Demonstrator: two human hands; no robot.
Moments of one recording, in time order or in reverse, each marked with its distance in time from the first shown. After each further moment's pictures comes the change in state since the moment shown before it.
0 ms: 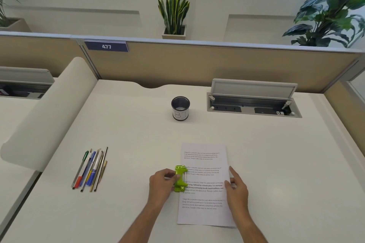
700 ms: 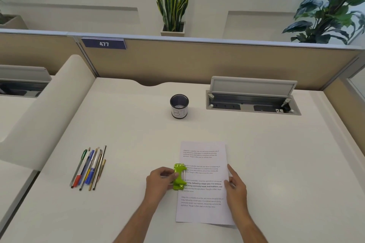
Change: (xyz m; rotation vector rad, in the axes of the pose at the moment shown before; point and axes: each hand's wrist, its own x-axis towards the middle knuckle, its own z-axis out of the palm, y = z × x) left_hand -0.001 0.006 -0.009 -0.124 -0.046 -0.073; right_hand 0.004 0.010 -0.001 0.076 -0.024 -0.010
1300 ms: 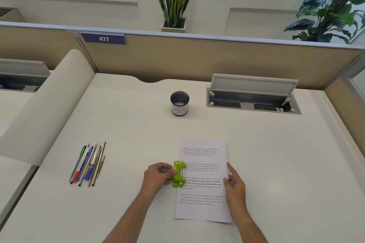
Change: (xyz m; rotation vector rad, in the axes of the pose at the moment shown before) left_hand 0.008 0.007 -0.013 0.041 -0.058 -0.052; right_hand 0.001 0.001 0.001 0.024 -0.008 0.008
